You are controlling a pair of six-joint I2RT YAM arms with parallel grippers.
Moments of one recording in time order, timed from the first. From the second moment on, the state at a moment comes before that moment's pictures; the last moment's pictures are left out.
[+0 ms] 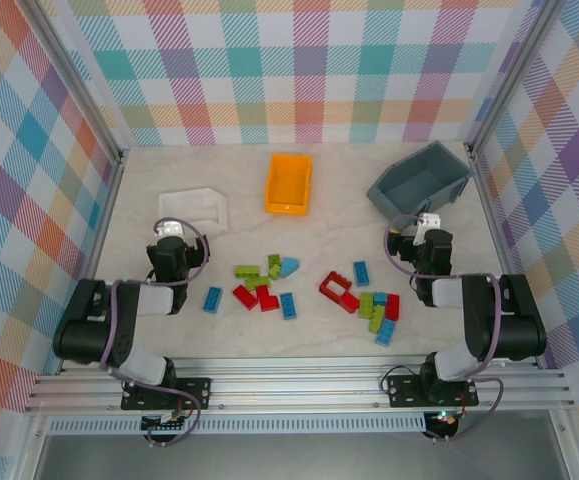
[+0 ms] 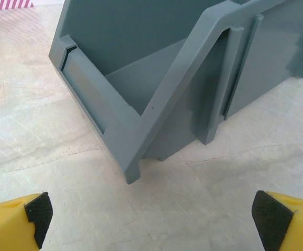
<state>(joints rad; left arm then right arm) -0.12 1.45 0.38 0.63 -0.30 -0.13 0.03 1.49 0.40 0.64 0.01 0.07</state>
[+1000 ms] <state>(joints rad) -0.09 1.44 1.24 -0.90 -0.12 -1.11 0.13 0.92 1.15 -0.76 -0.43 0.60</state>
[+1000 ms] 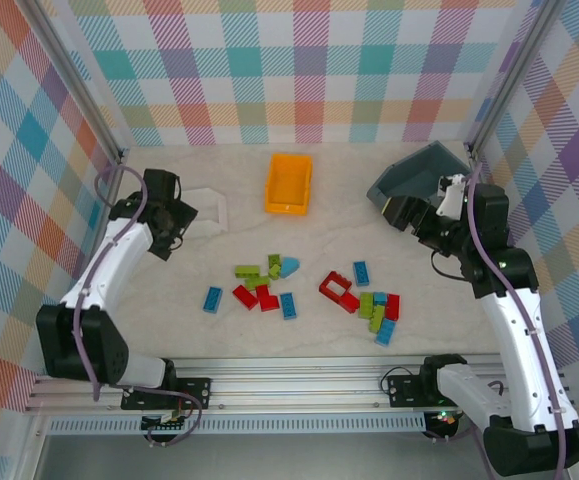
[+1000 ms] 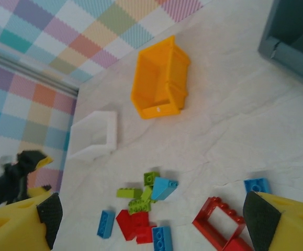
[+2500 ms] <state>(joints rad) -0.04 2.28 2.03 -0.82 0.13 -0.52 -0.10 1.55 1.45 -0.88 -0.07 0.52</state>
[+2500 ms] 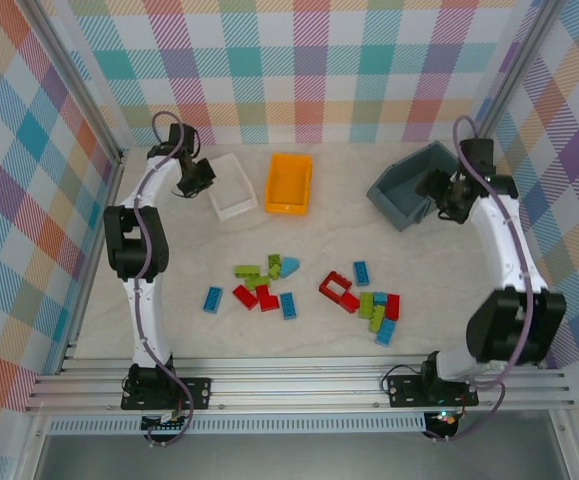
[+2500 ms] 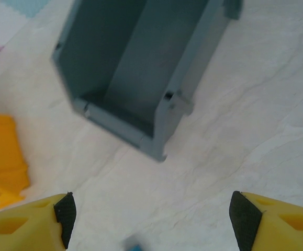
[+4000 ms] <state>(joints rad) -0.19 1.92 1.73 -0.78 0.13 -0.39 0.10 2.23 2.09 -1.03 -0.03 0.05</state>
